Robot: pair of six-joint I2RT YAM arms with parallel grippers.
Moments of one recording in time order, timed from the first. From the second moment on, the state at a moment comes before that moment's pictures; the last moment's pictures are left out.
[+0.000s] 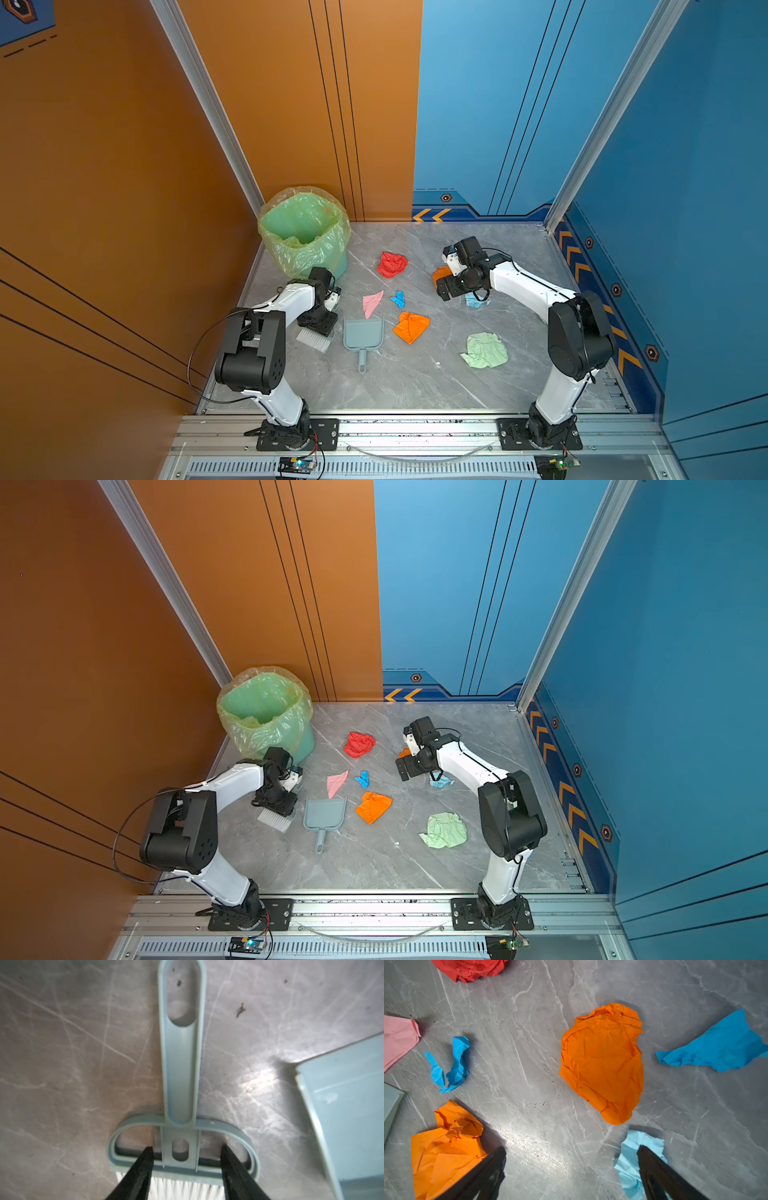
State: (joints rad) left arm -0.10 1.66 0.96 -0.79 -0.09 0.28; right arm 0.41 1.80 1.33 -0.64 -0.07 0.01
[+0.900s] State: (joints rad) left arm -0.10 1.68 0.98 -0.82 -0.04 0.27; right arm 0.41 1.80 1.34 -0.66 -0.07 -0.01
